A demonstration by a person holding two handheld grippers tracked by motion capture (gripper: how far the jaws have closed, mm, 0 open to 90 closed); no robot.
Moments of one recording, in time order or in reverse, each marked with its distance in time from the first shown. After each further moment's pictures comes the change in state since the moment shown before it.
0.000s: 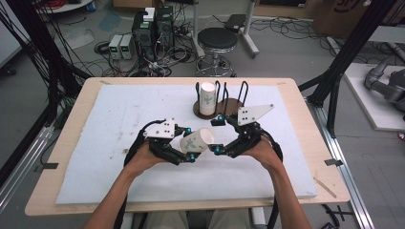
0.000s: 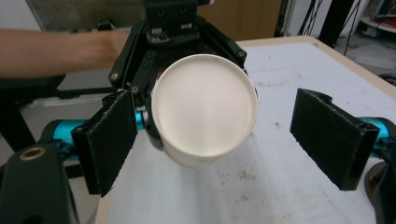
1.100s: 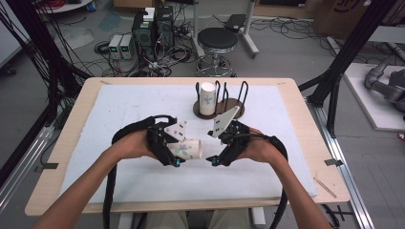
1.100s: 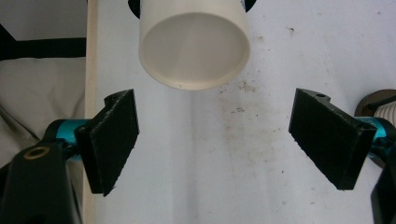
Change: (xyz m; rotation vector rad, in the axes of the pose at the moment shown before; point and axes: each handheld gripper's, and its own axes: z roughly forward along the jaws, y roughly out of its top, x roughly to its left) left arm -0.006 0.056 -0.007 0.640 -0.045 0.162; right arm 0.018 0.030 0.030 0.560 -0.048 -0.155
